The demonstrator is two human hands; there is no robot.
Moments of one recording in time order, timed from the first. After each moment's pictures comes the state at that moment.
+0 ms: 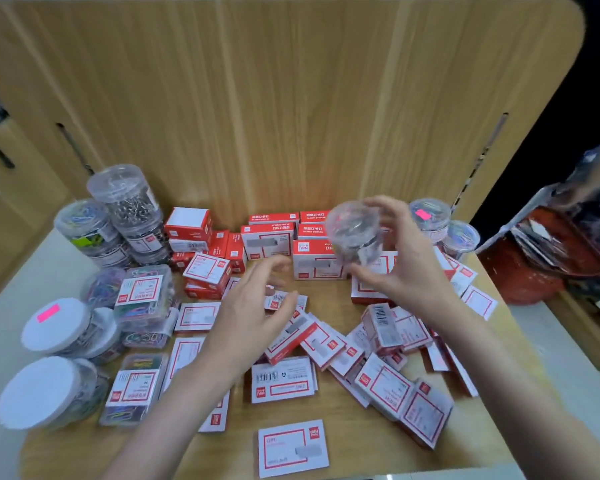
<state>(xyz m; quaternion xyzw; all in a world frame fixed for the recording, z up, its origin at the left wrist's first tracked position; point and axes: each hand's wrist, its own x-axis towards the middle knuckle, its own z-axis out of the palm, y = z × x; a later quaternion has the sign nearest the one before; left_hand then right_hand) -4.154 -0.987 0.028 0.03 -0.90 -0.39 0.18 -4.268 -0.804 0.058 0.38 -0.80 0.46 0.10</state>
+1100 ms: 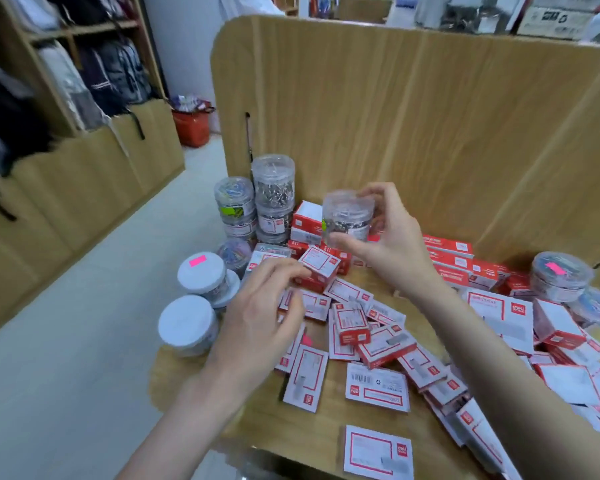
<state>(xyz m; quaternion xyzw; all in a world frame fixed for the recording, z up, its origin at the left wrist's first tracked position) -4.065 -1.043 0.048 0.13 -0.88 -0.31 0.33 -4.237 -0.953 0.079 0.43 -0.77 0.47 0.03</state>
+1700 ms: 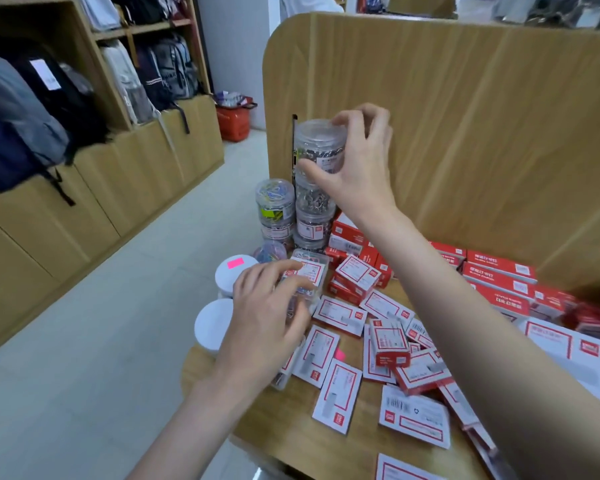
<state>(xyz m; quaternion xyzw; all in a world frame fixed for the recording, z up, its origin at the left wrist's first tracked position) -4.060 -1.081 0.026 0.21 -0.90 -0.19 0.32 -4.243 -1.078 0.116 0.46 -0.76 0.43 0.19</state>
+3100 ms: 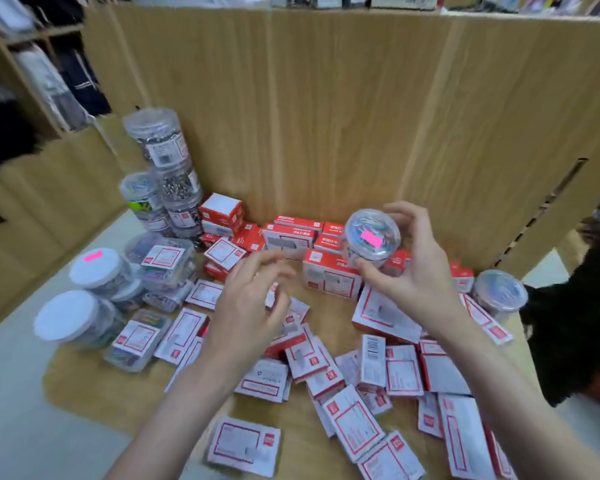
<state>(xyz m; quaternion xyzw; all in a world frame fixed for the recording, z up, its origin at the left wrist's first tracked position) -4.157 -0.952 0.034 0.15 -0.91 -0.25 0.30 -4.304 -0.806 0.069 0.40 -0.74 0.53 0.00</state>
